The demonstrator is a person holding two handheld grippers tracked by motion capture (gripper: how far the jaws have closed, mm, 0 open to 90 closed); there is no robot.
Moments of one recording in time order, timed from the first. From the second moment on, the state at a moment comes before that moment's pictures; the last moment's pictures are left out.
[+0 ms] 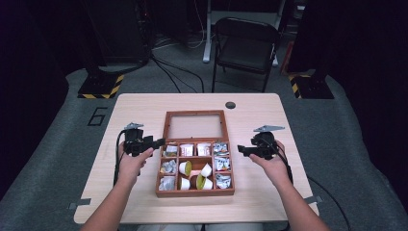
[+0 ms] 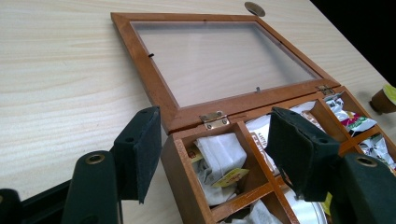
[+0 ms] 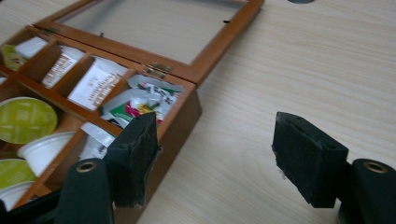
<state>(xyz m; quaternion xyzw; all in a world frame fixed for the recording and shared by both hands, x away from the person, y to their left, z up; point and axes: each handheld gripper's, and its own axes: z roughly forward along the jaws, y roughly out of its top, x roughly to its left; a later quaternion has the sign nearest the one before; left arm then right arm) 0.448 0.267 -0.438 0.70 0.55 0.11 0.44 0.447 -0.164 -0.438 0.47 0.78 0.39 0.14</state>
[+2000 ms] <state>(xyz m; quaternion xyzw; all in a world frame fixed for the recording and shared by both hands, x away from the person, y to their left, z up) 0.524 0.256 -0.451 0.71 0.56 0.08 0.41 0.532 -0.106 -0.437 0.50 0.76 0.40 0.09</state>
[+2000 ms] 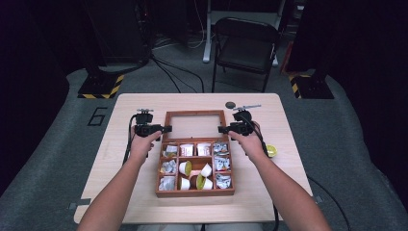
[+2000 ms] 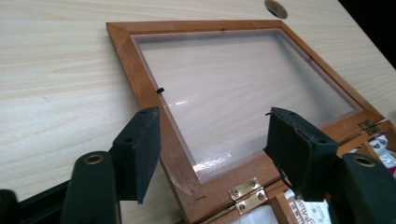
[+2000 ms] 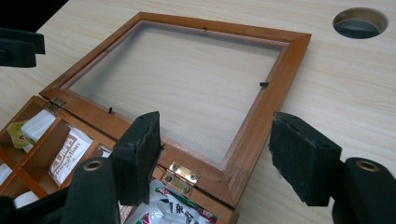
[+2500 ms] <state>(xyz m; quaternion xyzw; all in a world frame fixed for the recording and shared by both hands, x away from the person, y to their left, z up) 0.533 0.242 -0.459 0.72 0.57 0.08 0.40 0.542 -0.101 -0.449 0.51 0.76 0.39 0.07</state>
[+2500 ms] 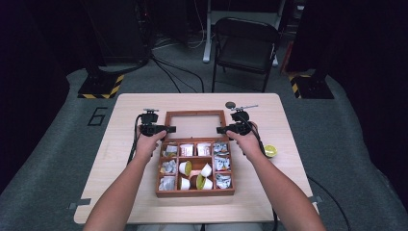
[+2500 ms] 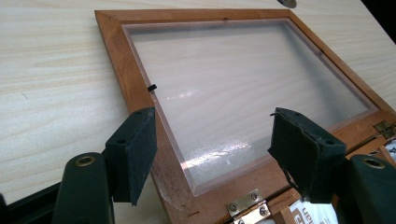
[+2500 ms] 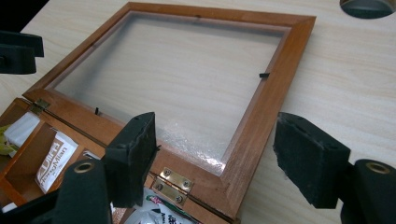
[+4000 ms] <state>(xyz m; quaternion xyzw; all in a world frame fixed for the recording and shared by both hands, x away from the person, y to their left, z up) 0.535 0.248 -0.475 0.71 0.58 0.05 0.38 0.548 -0.095 -0.475 0.53 0.77 0.35 0.03</state>
